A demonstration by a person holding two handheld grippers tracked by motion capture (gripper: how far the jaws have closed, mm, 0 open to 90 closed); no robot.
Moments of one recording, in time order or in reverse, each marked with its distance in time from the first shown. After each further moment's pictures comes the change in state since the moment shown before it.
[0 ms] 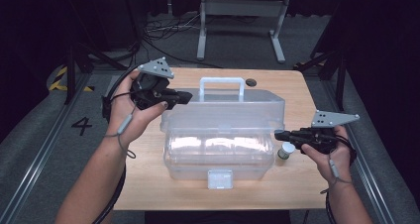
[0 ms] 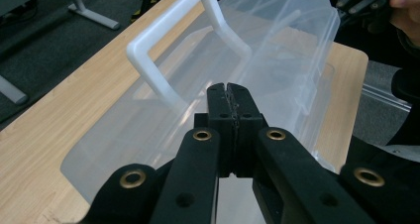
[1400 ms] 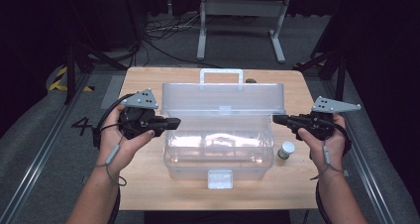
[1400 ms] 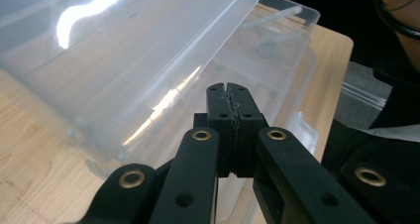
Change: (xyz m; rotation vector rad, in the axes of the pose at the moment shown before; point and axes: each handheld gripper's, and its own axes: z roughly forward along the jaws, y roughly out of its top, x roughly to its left) left arm -0.009 -0.068 0.006 -0.017 -0.029 -0.076; right arm -0.010 0.022 0.009 -0.114 -0.084 0.080
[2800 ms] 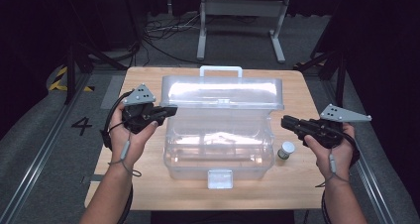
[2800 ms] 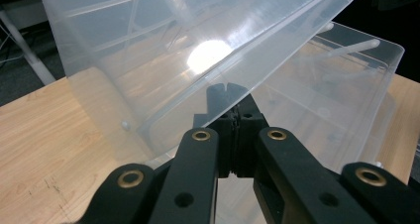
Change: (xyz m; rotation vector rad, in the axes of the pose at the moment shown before) left arm 0.022 -0.010 0.019 -0.155 0.167 -0.064; right arm 0.003 -0.016 -0.020 -0.012 -0.123 0.008
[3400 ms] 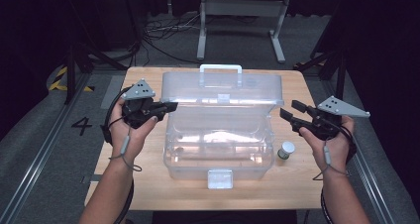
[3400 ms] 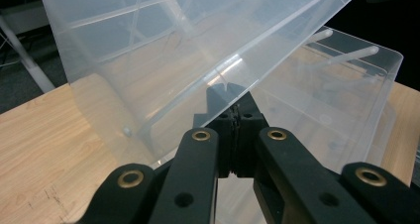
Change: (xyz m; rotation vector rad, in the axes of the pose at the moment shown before) left arm 0.007 0.006 0.002 -0.017 -0.014 -0.005; right arm 0.000 0.017 0.012 -0.066 -0.189 -0.041
